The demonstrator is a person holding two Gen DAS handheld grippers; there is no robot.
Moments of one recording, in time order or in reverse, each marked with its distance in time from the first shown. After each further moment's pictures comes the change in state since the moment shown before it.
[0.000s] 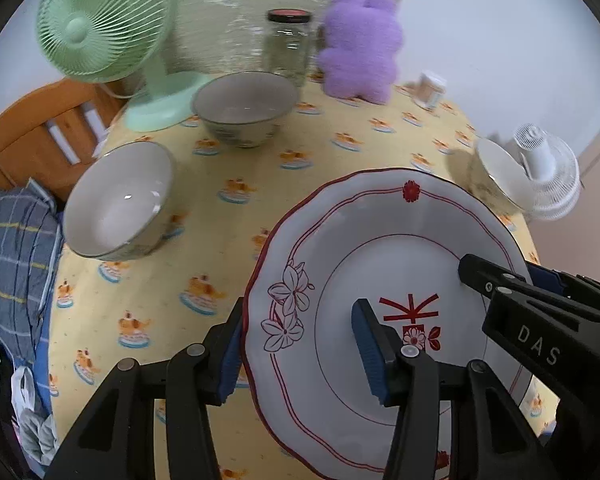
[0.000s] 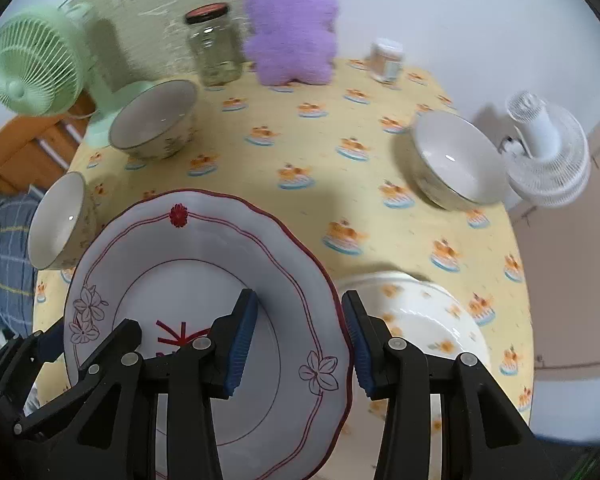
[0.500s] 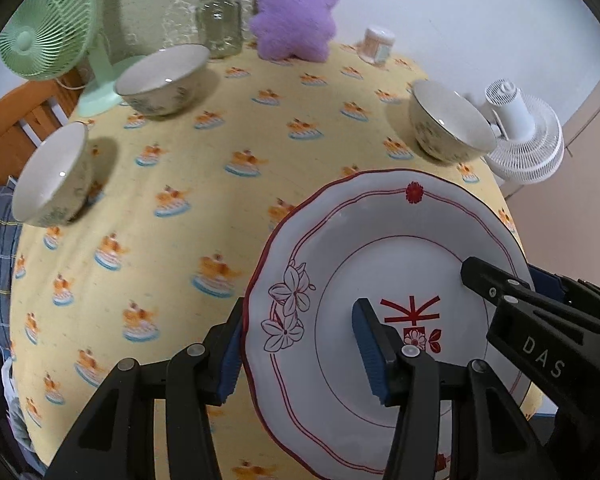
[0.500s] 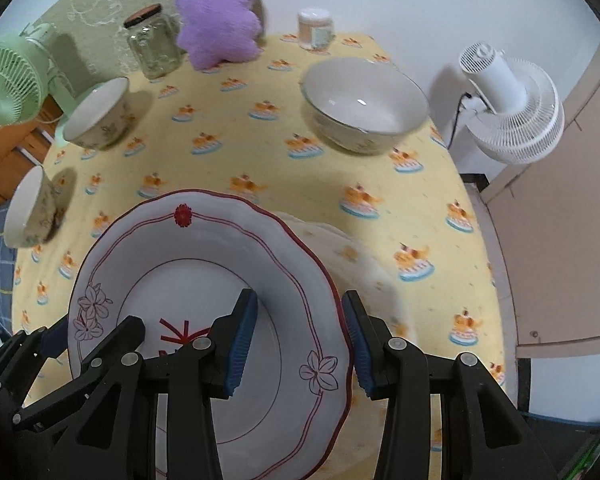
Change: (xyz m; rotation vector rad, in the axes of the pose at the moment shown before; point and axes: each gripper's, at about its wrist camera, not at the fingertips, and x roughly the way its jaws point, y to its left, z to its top) left arm 0.022 -0.089 -0.030 0.033 0.078 -0.024; right arm 0.008 -0.097 -0.041 0.044 0.045 -0.012
